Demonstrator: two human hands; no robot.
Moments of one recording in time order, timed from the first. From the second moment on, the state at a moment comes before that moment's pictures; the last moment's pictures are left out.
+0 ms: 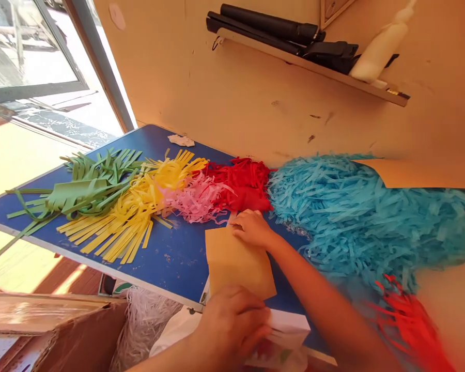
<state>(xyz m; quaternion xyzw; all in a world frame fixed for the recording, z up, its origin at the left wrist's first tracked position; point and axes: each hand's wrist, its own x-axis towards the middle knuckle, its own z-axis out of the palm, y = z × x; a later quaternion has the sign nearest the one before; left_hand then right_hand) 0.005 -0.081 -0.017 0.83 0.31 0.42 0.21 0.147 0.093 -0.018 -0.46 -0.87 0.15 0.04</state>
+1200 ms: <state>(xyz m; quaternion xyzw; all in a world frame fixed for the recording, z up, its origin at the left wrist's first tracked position) -0.028 0.023 -0.029 0.25 0.40 0.37 0.80 0.174 0.031 0.023 -0.38 -0.90 0.06 0.18</state>
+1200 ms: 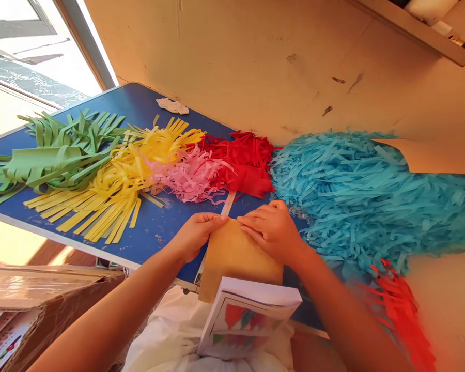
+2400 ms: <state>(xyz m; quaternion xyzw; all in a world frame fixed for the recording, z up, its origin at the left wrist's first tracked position) -0.038 0.006 -0.019 0.64 0.57 0.51 0.09 0.256 -0.092 0.000 -0.47 -0.63 0.41 0.46</state>
